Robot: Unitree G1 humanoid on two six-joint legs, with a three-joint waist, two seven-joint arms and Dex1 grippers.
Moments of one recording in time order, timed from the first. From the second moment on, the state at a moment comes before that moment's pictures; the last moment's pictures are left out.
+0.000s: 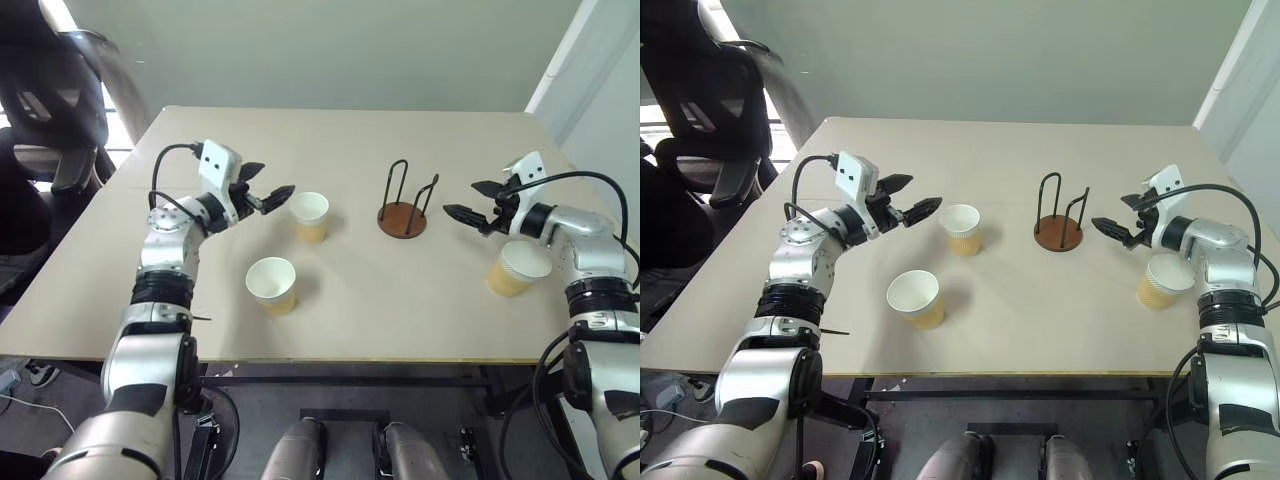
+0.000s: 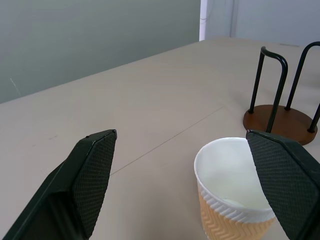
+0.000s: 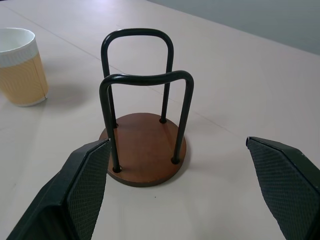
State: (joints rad) left arm -0.94 0.49 0.12 0.81 -0.21 0.01 -0.86; right arm -0.88 -0.65 -0.09 0.74 0.16 0.18 0.96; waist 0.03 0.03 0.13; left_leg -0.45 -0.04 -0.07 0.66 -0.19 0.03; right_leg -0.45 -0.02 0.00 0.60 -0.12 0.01
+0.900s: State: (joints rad) left arm -1.06 0.49 0.07 0.94 -0.16 -0.06 -1.00; right arm -0.79 -0.61 -0.05 0.46 0.20 0.41 0.93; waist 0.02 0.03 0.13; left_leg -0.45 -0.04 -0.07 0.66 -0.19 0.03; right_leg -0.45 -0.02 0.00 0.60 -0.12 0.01
